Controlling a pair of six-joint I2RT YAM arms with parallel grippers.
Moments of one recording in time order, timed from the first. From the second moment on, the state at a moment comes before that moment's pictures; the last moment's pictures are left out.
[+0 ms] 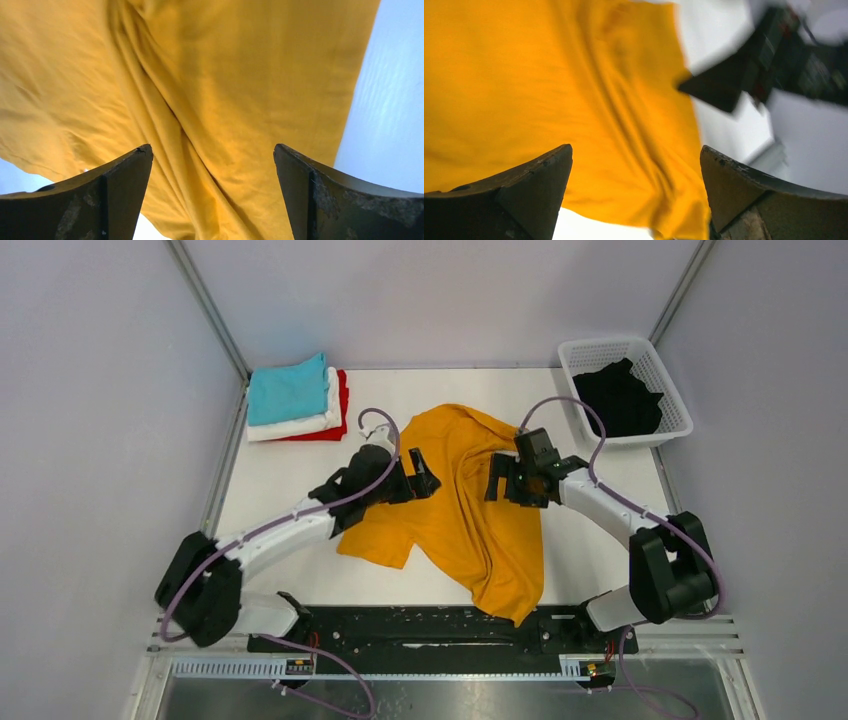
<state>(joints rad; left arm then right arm) -0.71 1.29 0.78 -0.01 0.00 -0.75 0.41 1.46 0.94 -0.49 -0.03 0.50</state>
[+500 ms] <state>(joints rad) -0.43 1.81 1.04 -0.04 0.14 -0.72 0.31 1.64 0.90 -0.32 -0.14 0.61</state>
